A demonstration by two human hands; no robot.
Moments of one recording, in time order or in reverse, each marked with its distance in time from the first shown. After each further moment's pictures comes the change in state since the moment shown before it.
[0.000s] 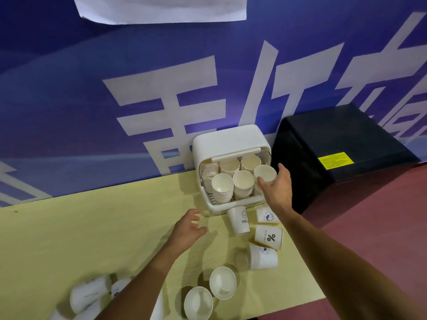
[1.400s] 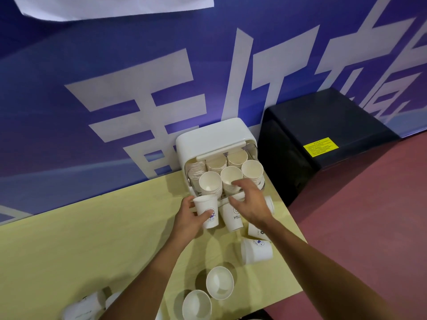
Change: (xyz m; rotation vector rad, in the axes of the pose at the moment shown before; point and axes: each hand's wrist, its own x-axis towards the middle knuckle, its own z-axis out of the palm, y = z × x) left_hand 0.011 0.044 0.019 -0.187 0.057 0.044; right_hand -0.043 0.015 0.022 -0.012 -0.306 -0.280
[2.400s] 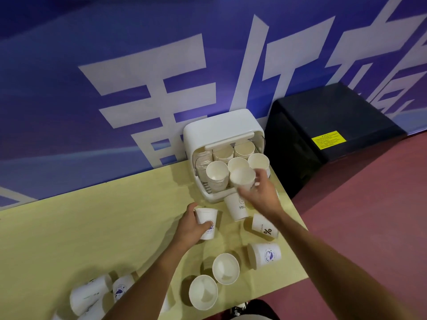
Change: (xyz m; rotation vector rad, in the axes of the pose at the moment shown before) left_hand -0.012 -0.055 -0.012 0.212 -0.081 -0.086; right_hand -0.015 -0.013 -0.006 0.244 0.066 0.211
